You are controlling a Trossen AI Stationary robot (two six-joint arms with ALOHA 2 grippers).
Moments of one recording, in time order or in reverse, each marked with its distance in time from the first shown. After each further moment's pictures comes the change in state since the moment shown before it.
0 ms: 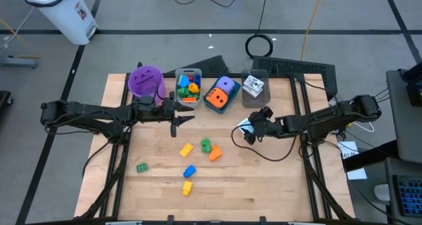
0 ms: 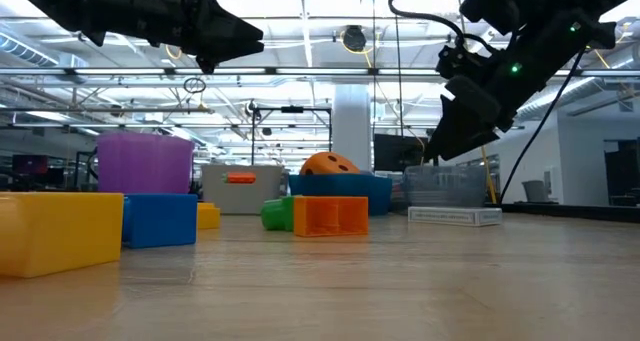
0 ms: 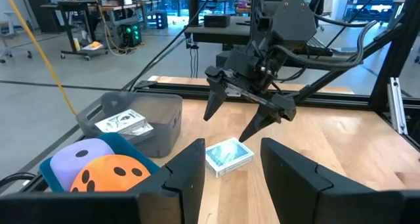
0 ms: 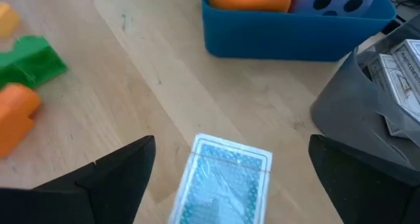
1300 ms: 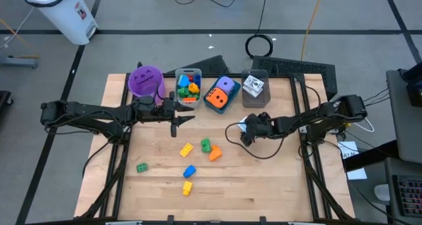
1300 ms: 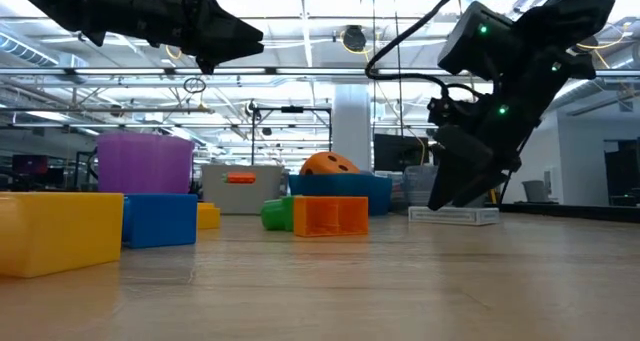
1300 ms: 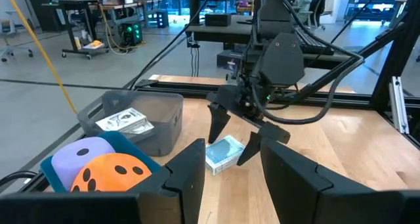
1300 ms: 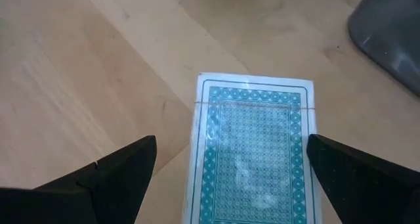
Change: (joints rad) left arm 0.000 0.000 0.000 -0.004 -0.004 -0.001; right arm -0.049 0.213 0.003 0.006 -0.134 0.206
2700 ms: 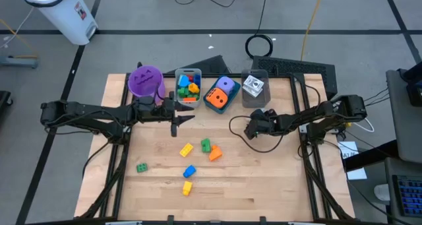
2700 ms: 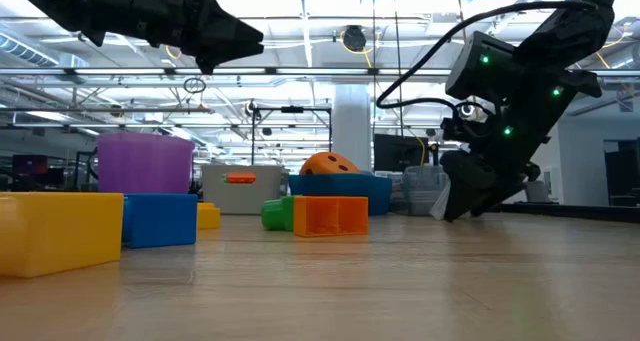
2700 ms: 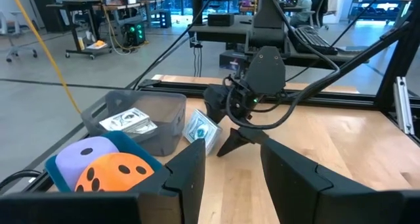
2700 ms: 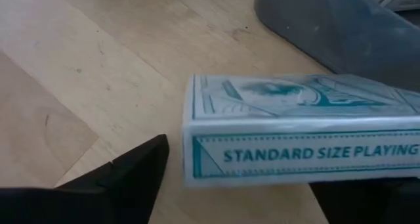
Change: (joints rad) left arm 0.000 0.000 0.000 0.001 -0.011 0.003; right arm -0.075 0.004 -0.079 -0.033 0.090 0.060
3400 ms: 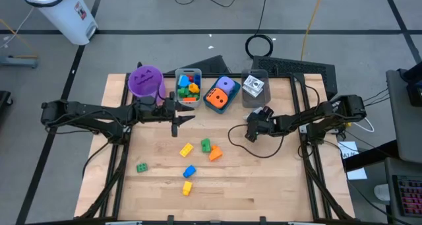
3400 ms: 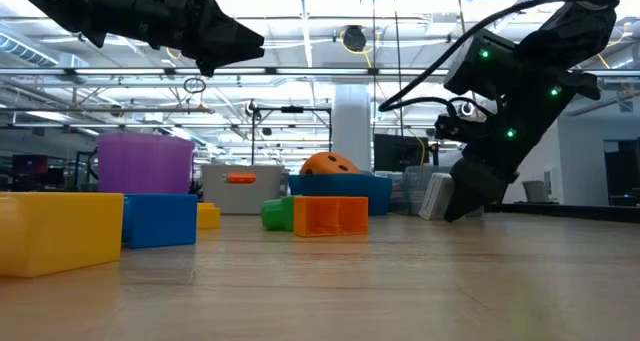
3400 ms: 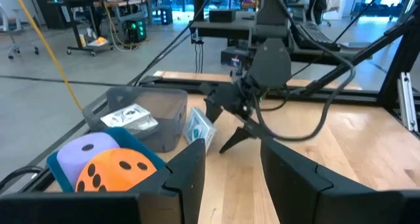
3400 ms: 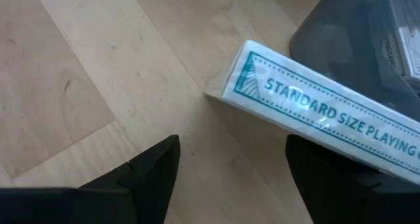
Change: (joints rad) left arm 0.000 0.014 0.000 -0.005 -0.007 0.001; right arm 0.002 0.002 -0.002 0.088 0.041 -0.359
